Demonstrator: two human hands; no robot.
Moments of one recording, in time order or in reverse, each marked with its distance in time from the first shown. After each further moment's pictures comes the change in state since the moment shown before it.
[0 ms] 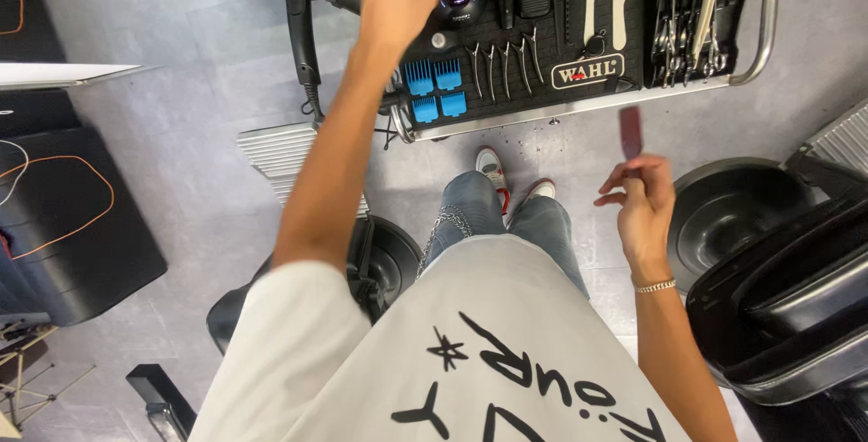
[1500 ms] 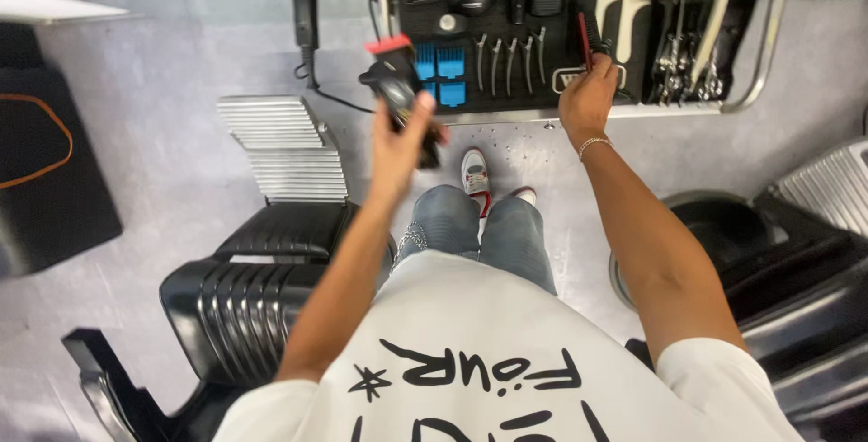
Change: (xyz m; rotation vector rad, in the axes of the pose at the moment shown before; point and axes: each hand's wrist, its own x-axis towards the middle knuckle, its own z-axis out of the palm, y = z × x) left_hand -0.190 0.104 -0.040 -0.968 0.180 -0.855; right_hand 0.198 0.105 0.075 -0.827 0.119 -0.381
